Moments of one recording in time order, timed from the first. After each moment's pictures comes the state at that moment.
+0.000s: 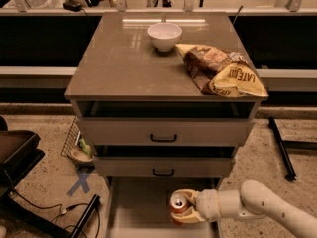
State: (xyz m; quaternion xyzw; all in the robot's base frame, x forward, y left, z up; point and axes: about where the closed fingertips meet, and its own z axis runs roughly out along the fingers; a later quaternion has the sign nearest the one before) arm 0.407 -0.069 0.475 -0.54 0.62 0.38 0.41
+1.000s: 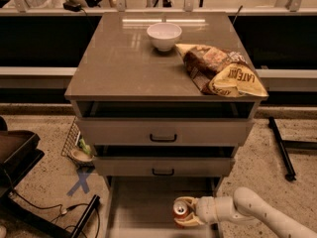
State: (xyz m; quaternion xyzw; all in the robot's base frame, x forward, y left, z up) arm 0.431 -0.087 0.351 -0.57 0.59 0.39 0.42
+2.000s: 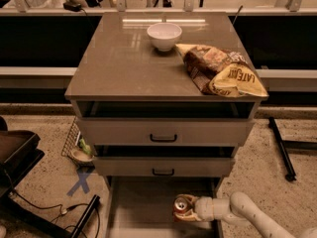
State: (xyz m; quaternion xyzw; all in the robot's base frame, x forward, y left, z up) arm 0.475 -0.098 0.270 -0.54 0.58 0.39 0.47
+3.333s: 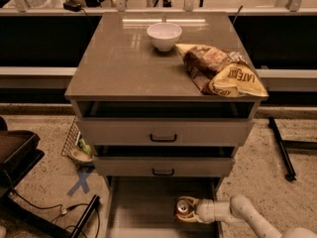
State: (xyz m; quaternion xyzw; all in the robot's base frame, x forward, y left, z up) arm 0.481 -0.111 0.230 -0.55 0.56 0.38 0.49
